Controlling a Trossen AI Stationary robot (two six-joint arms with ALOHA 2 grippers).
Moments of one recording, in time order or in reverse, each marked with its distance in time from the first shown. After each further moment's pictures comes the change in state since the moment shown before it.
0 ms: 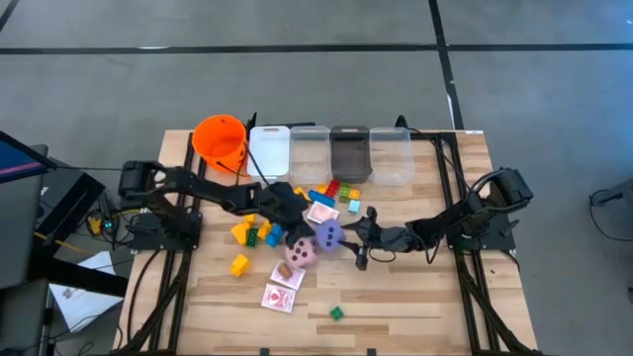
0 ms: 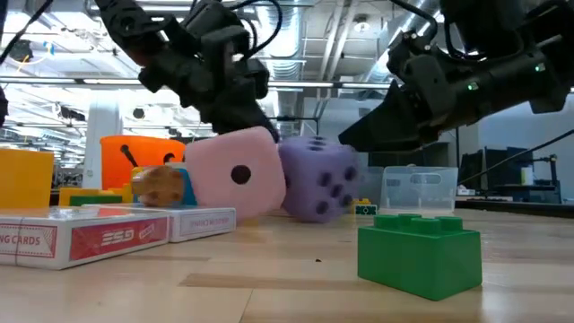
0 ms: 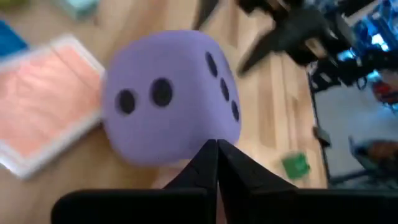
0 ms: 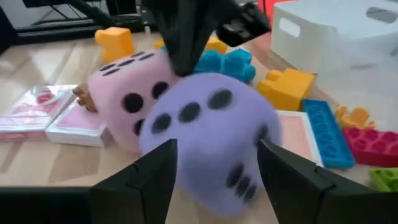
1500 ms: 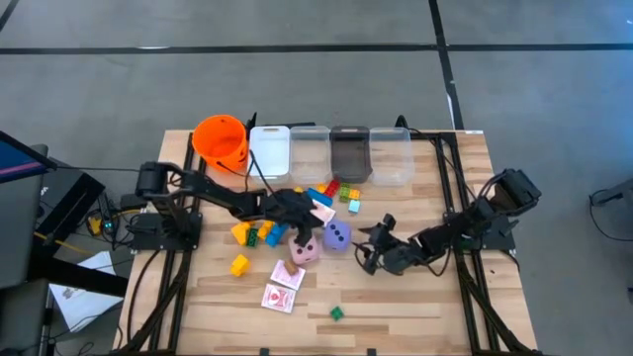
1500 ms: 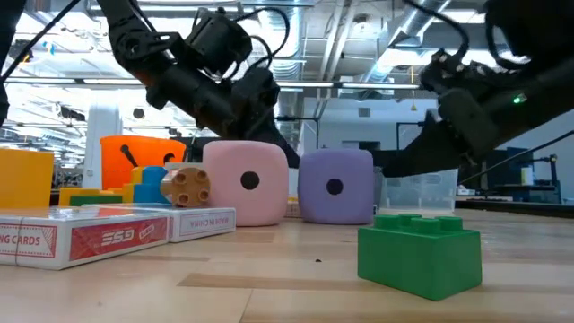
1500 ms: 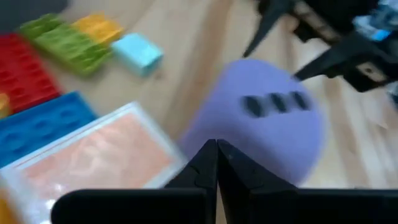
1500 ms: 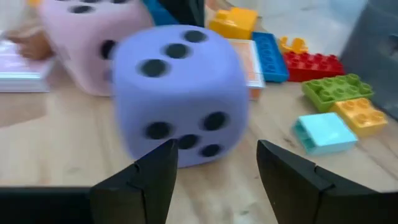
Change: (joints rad) left arm -0.056 0.136 -0.003 0.225 -0.255 0.135; right arm 0.156 -0.047 0.000 -0.373 0.293 0.268
